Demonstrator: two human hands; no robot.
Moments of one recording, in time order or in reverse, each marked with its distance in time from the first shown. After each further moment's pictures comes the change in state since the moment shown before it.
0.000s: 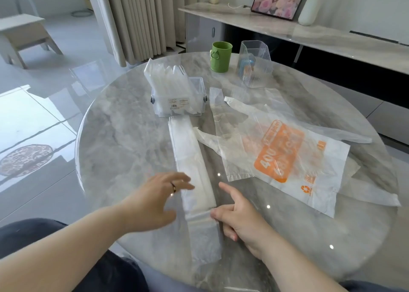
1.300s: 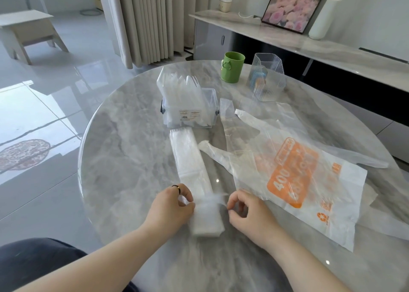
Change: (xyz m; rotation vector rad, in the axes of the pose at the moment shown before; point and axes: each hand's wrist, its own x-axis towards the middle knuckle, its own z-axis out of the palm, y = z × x) left_hand 0.035 -0.006 0.020 -0.499 0.344 -0.527; right_hand 0.050 -0.018 -0.016 -0.751 0.140 -0.340
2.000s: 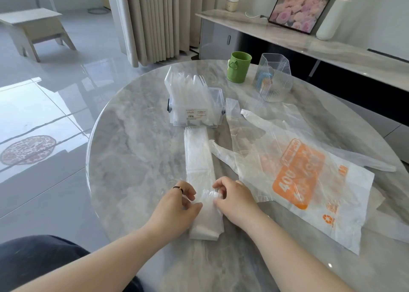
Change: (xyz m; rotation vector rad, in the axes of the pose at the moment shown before) left_hand -0.009 -0.003 -0.005 -0.066 -0.022 0.104; right_hand 0.037 -0.024 0.020 -0.187 -0.027 0.068
